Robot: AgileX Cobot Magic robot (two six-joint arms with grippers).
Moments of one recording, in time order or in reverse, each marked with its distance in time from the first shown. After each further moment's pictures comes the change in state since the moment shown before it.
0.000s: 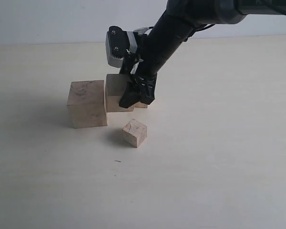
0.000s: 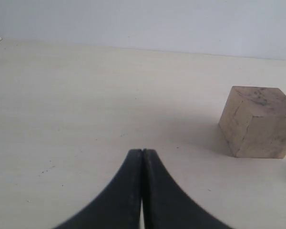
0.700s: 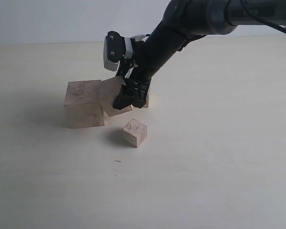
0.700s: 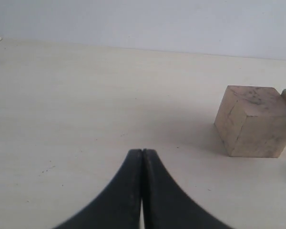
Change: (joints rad) left arm 0.000 0.000 0.000 0.000 0.000 0.000; right arm 0.000 0.068 -0.006 0.071 -0.076 -0.011
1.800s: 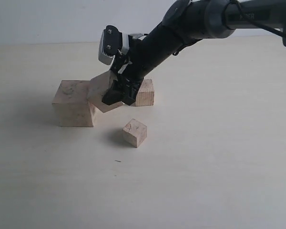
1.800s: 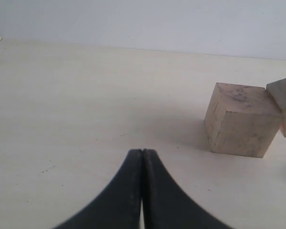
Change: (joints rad) left arm 0.000 0.000 0.000 0.000 0.000 0.000; right arm 0.002 0.015 0.002 0.184 -0.044 -0.077
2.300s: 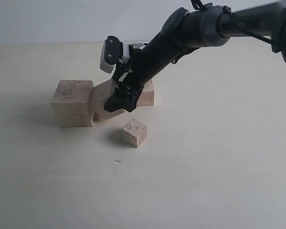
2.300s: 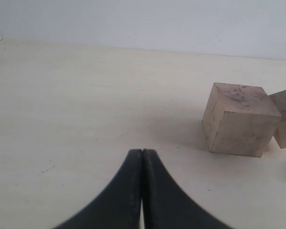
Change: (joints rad) left arm 0.000 0.000 0.000 0.000 0.000 0.000; right arm -0.002 0.041 0.000 0.006 -0.002 0.000
